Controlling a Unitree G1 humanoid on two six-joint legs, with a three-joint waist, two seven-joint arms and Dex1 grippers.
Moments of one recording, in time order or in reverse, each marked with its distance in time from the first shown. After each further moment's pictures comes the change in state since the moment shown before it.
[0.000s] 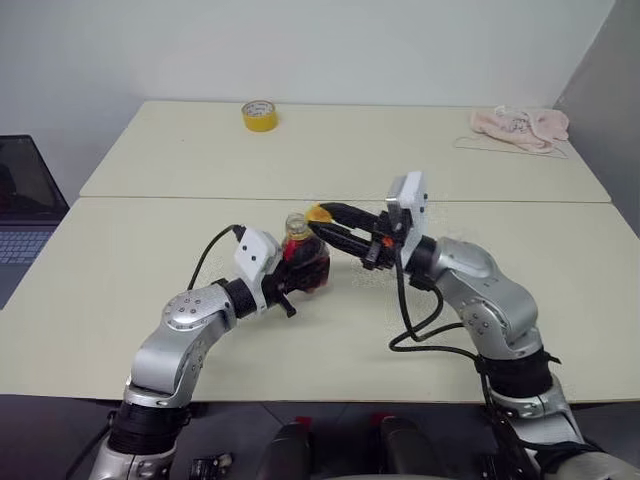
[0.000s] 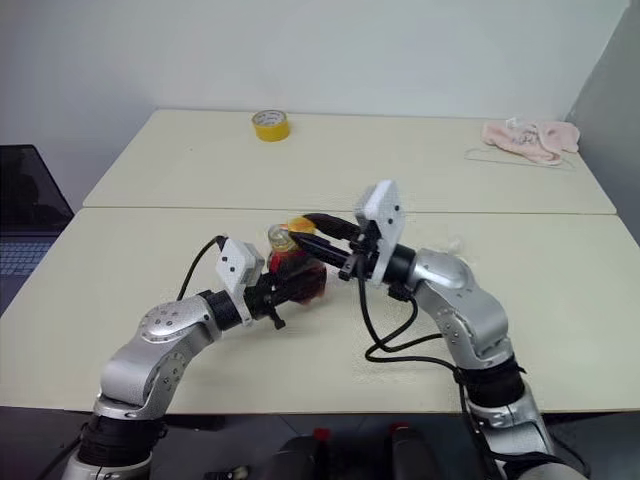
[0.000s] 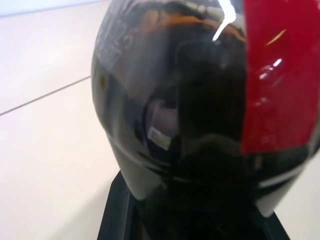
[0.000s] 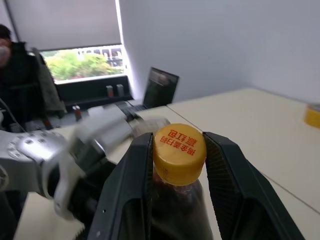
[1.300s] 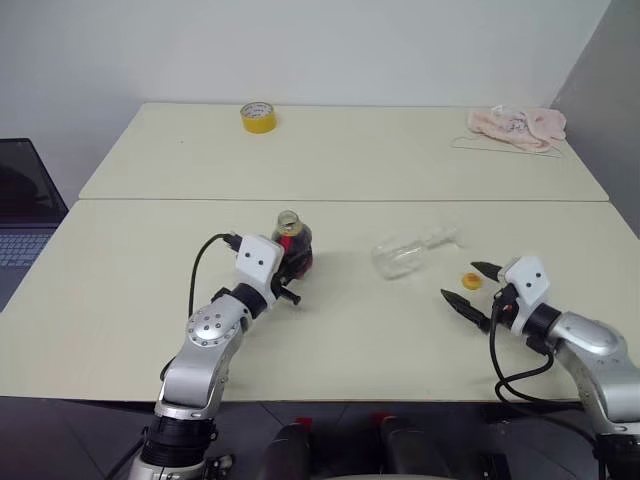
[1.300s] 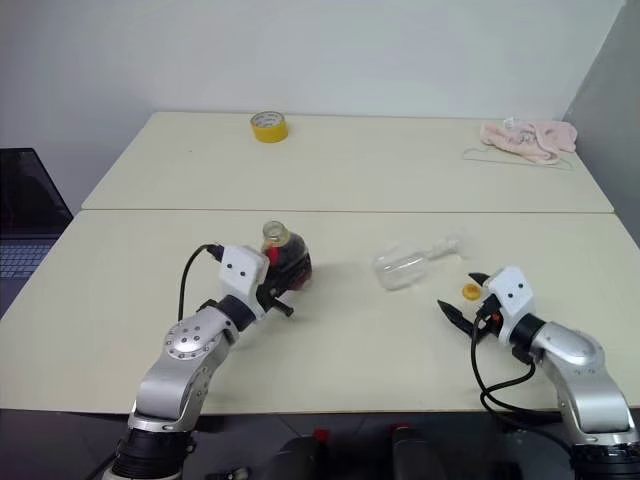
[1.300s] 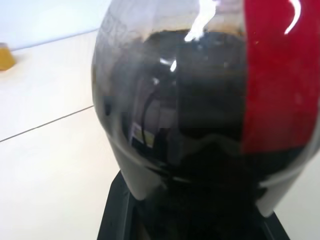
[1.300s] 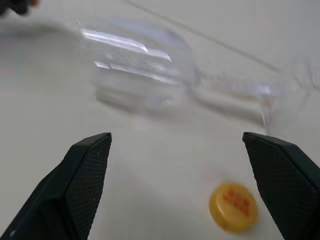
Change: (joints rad) left arm 0.039 -0.124 0.018 0.040 0.169 -0.097 0.254; right arm 0.423 -0.338 -0.264 0.009 -0.117 -0.195 0.083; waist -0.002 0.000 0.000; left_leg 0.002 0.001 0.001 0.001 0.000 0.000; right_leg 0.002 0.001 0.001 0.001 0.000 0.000
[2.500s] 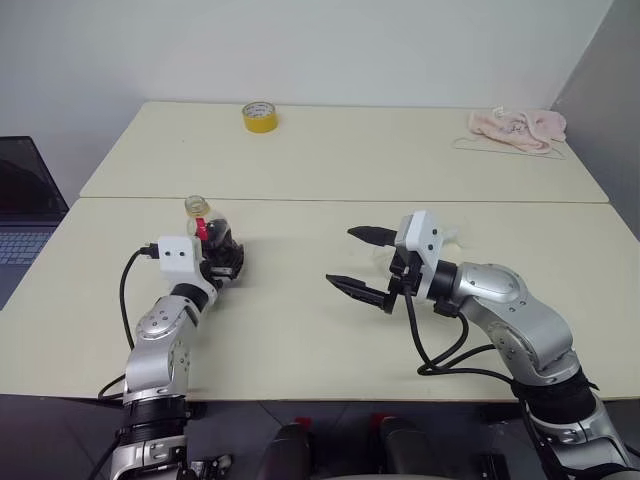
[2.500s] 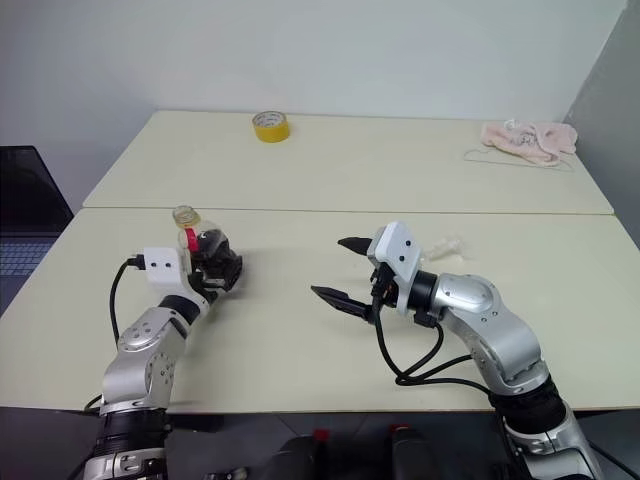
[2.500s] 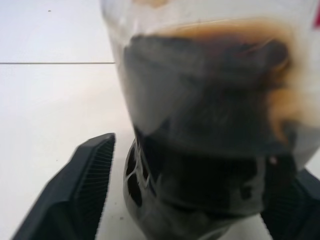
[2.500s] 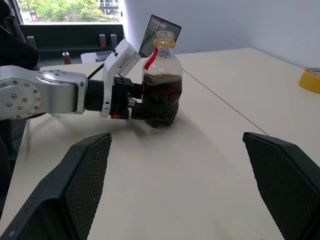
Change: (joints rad) left arm -0.064 0.019 0.275 0.327 -0.101 -0.045 0.079; right arm -0.373 0.205 0.369 -0.116 0.061 0.205 -0.029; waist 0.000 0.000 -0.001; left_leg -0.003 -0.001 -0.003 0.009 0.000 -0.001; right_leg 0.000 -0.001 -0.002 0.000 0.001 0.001
